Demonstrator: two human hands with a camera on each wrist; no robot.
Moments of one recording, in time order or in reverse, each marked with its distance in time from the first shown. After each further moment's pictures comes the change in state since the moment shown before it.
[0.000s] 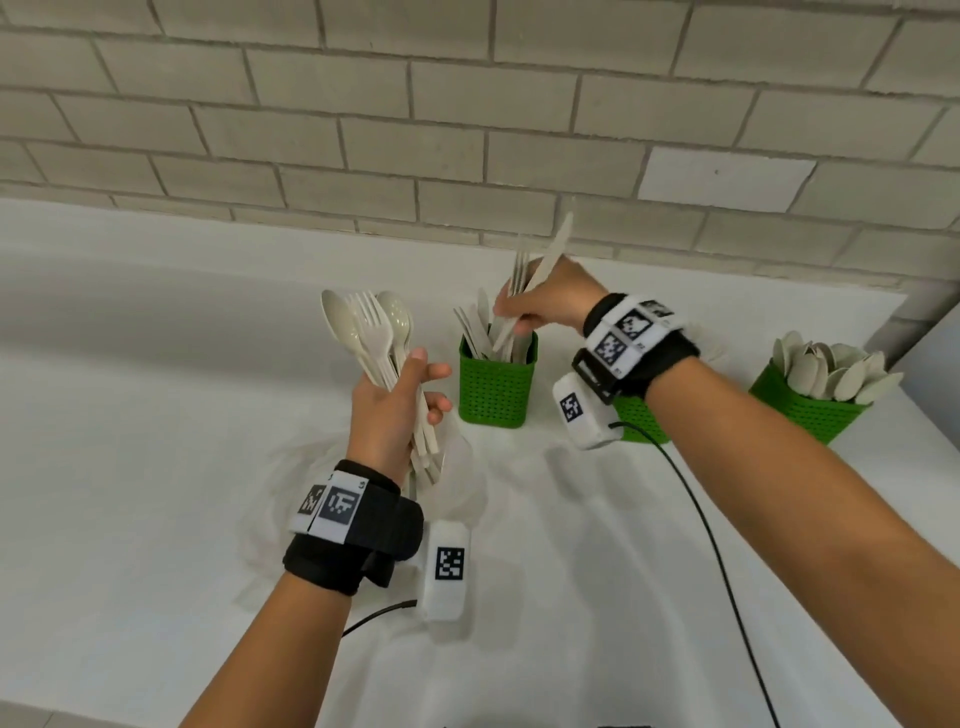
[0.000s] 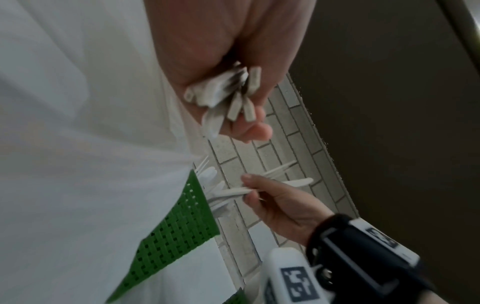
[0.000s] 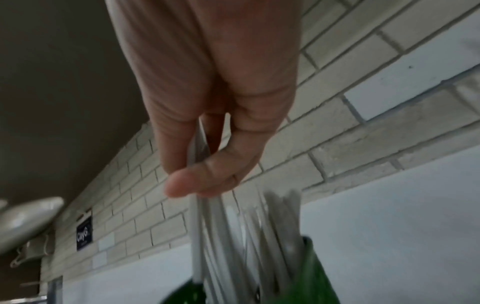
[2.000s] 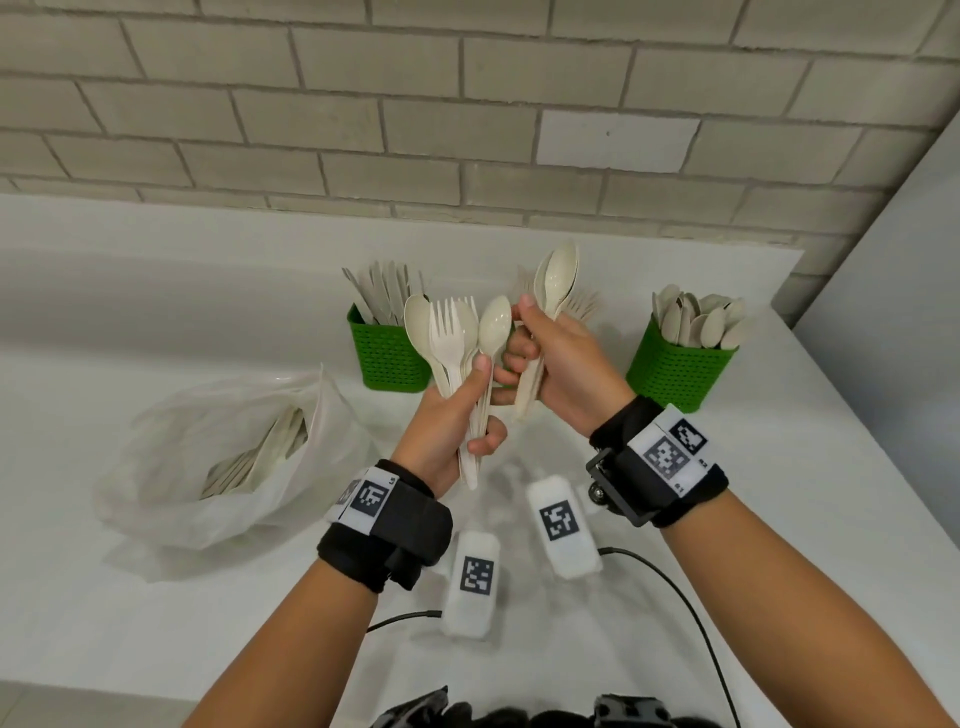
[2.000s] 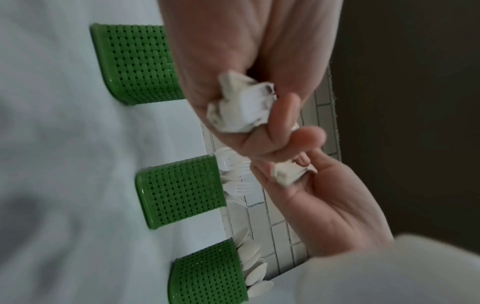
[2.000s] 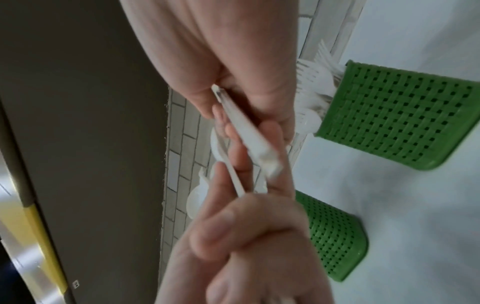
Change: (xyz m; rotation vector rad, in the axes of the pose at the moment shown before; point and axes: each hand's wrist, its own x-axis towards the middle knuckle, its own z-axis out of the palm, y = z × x) left_hand -0.090 -0.050 0.121 0.002 -0.441 -0.192; right_hand -0.143 0.077 -0.052 0.811 -0.013 0.020
